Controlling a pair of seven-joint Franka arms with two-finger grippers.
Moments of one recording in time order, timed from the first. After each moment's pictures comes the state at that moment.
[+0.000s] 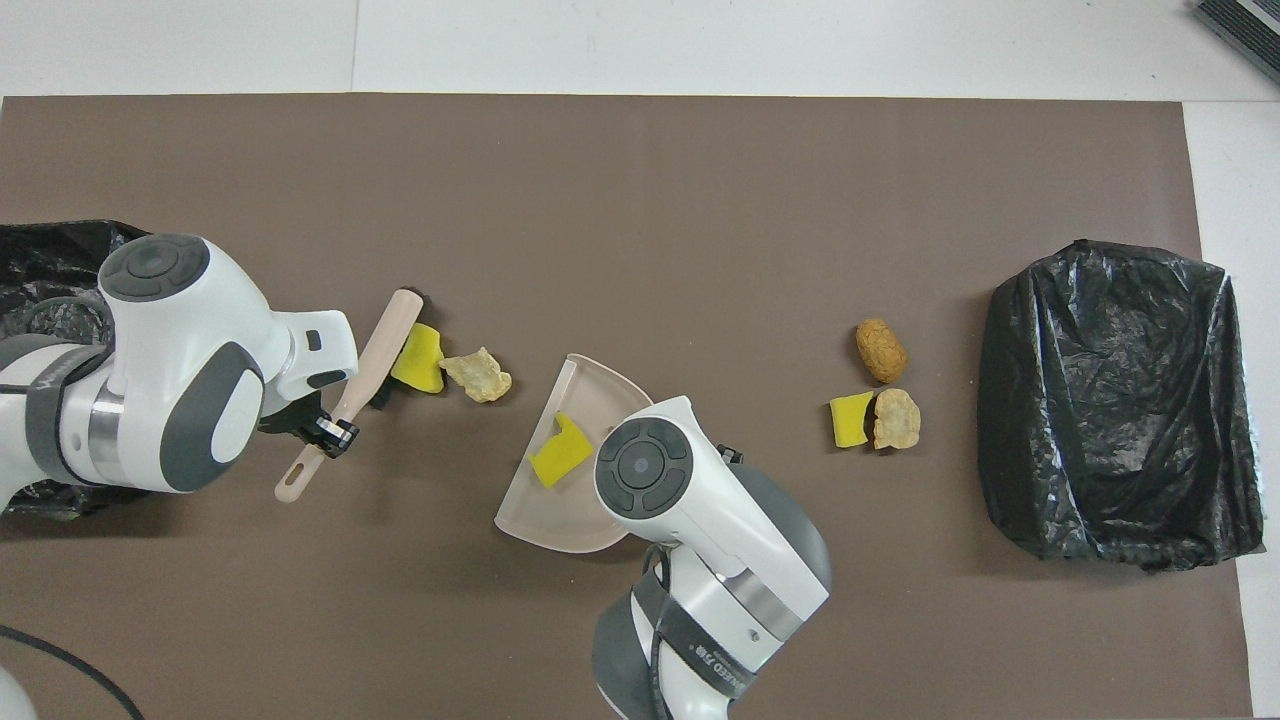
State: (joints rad) left arm -0.34 0.07 -0.05 -2.14 -0.14 1.87 0.31; right arm 0.68 0.18 0.01 -2.00 -0.10 1.87 -0.37
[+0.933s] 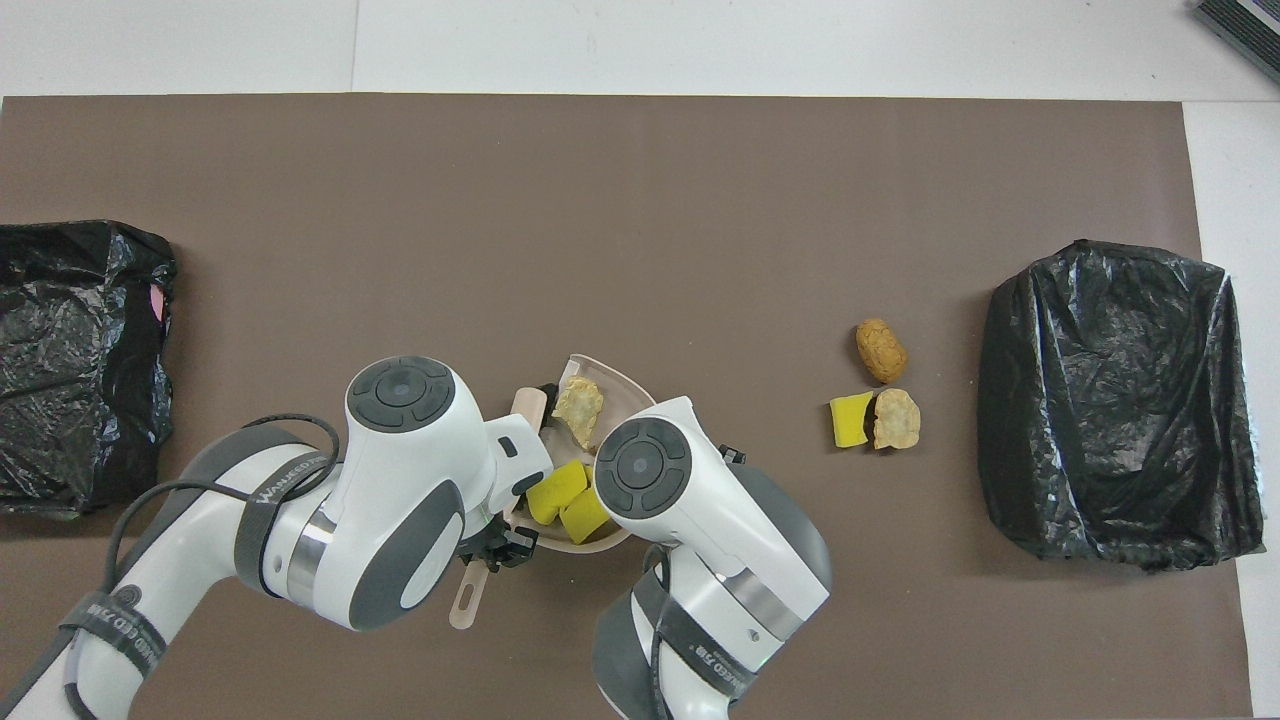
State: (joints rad) left arm -0.53 0.02 -0.05 -2.17 -0.19 1.79 -0.23; right arm 0.67 0.18 0.01 -2.00 -0.11 1.87 -0.37
